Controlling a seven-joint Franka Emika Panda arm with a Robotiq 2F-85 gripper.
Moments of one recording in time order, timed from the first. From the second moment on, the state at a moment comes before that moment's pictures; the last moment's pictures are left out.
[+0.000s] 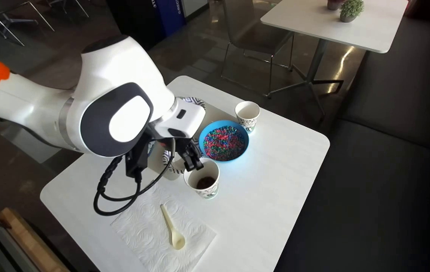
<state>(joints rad) 0.18 0.21 -0.44 -2.50 -0.50 2.82 0.81</state>
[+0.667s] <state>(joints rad) 0.14 0.24 -0.39 -2.43 -0.60 2.82 0.77</state>
